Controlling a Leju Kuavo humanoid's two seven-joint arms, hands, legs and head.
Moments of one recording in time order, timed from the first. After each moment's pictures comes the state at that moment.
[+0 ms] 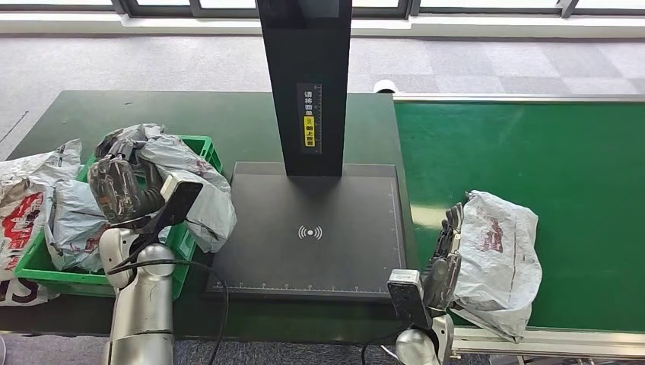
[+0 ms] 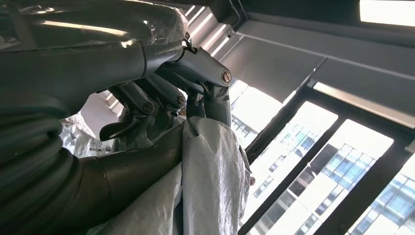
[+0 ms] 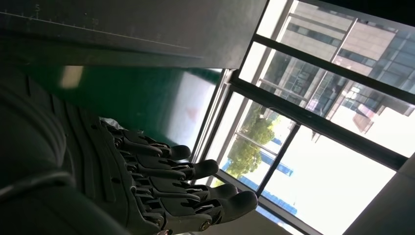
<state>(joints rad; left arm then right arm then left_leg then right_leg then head) -0.39 -0.35 0.42 -1.27 -1.22 0.70 -0.56 -0.02 0.31 0.03 -1.19 0.46 -0.70 -0.70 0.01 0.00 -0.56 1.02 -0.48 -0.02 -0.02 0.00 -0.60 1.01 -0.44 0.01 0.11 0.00</state>
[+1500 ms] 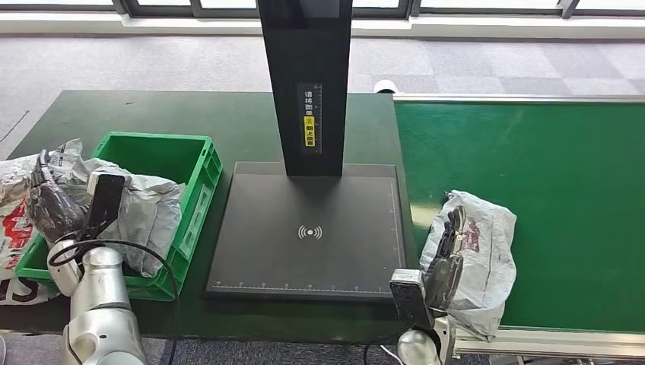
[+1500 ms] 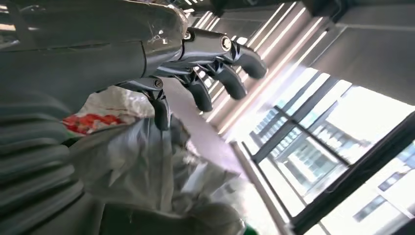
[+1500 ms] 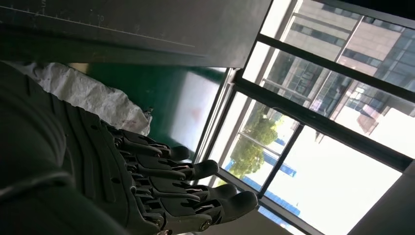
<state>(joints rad) -0.57 -0.20 0.87 -0.94 -1.21 0.70 -0.62 -0.02 0.31 0.02 -1.18 0.49 -0.70 -0.68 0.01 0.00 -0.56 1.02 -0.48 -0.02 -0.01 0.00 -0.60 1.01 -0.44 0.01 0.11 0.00</state>
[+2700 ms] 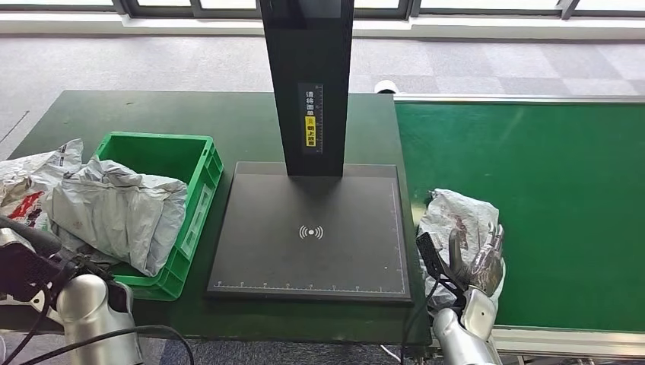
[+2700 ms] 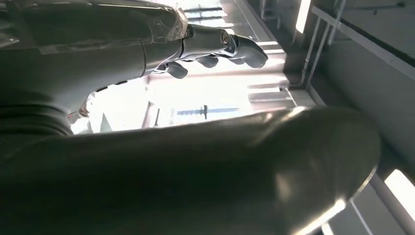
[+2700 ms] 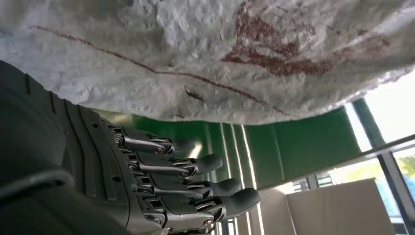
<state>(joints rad) -0.23 -0.33 0.43 -1.64 -0.44 0.70 -0.71 -0.35 0.19 -0.44 -0.57 1.38 -0.70 0.03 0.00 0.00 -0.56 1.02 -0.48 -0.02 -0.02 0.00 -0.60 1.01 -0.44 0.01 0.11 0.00</state>
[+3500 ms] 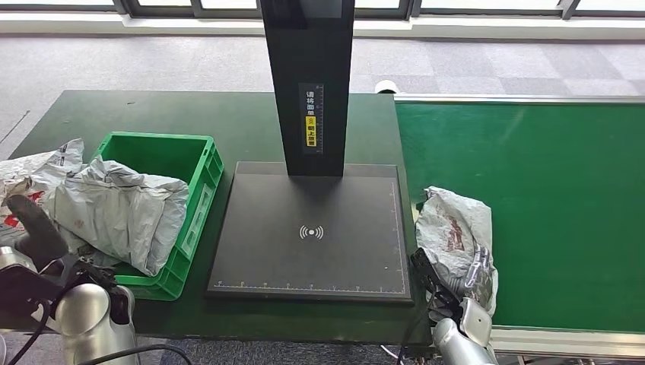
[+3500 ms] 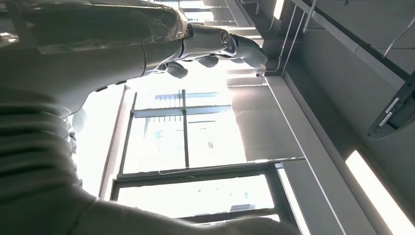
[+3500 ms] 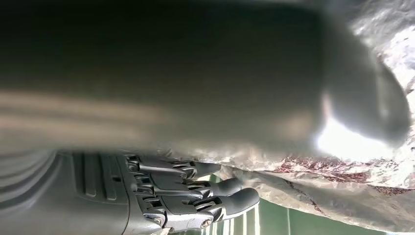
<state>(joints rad) -0.17 -0.33 0.32 -1.74 -0.43 0.70 -0.70 -0.37 0.16 -0.46 -0.41 1.36 -0.59 0.03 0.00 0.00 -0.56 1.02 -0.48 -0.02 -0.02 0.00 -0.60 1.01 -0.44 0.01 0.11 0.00</state>
